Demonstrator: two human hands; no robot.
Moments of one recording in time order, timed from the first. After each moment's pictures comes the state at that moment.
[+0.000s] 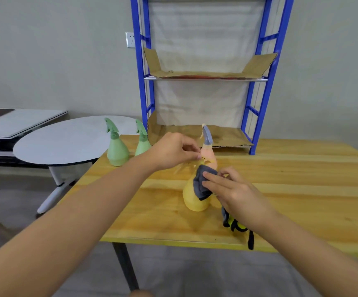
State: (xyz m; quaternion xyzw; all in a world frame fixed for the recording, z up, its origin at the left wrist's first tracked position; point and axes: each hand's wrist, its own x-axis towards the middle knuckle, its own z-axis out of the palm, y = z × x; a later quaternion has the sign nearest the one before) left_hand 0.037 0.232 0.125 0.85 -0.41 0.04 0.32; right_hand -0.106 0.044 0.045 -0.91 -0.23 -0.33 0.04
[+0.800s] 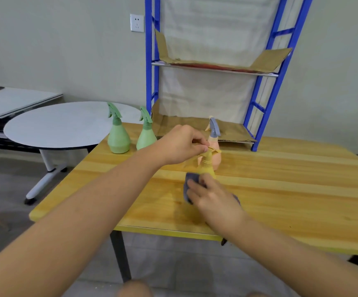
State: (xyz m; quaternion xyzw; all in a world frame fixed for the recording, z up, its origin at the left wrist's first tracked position) left_hand 0.035 0.238 0.115 0.85 -0.42 0.06 0.32; right_hand -0.087 0.105 0.012 -0.94 -0.19 -0.24 -0.13
